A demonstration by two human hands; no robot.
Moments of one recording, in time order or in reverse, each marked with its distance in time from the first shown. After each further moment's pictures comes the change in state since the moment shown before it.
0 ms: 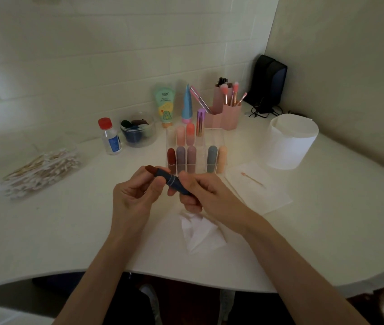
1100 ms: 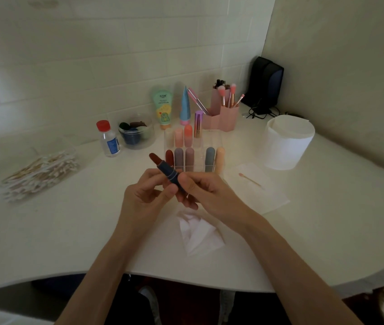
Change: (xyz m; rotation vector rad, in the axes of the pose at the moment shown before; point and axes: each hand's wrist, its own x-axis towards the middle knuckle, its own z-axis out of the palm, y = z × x) left_hand 0.008 -0.009 0.003 0.098 -0.160 0.049; right_hand 0.000 0.000 -0.004 -0.136 0.072 -0.040
